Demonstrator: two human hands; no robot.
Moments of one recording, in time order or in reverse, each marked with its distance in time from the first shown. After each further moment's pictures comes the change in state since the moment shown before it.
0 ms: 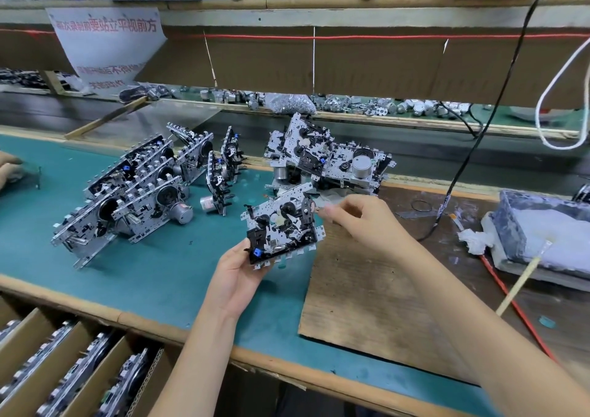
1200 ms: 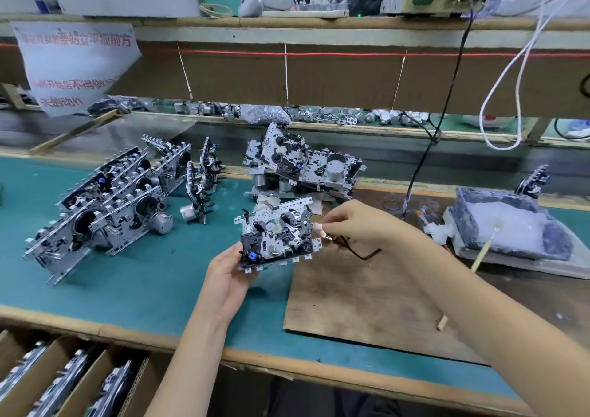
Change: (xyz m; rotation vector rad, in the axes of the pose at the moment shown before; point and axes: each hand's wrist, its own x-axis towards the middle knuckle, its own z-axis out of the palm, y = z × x) left_hand -0.003 -0.006 0.006 0.107 -0.052 0.053; right_hand -0.012 -0.016 -0.027 -0.018 -0.350 0.253
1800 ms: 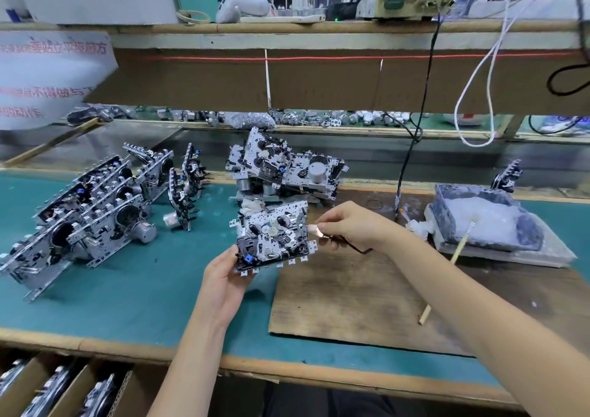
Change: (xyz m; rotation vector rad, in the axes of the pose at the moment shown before) left_hand 0.000 -0.007 0.015 -0.004 -0.041 0.009; right_hand -0.003 0.022 -0.011 0.090 0.058 -0.026
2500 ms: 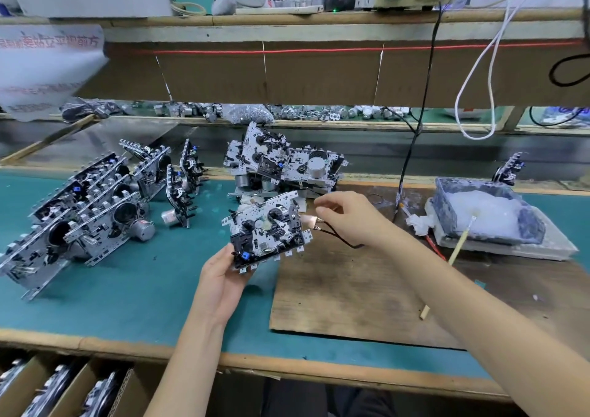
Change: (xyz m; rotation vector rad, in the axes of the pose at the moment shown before) left_hand 0.003 -0.003 -0.005 -0.046 -0.008 0.002; right_hand 0.006 0.005 0.005 -0.336 0.308 -0.178
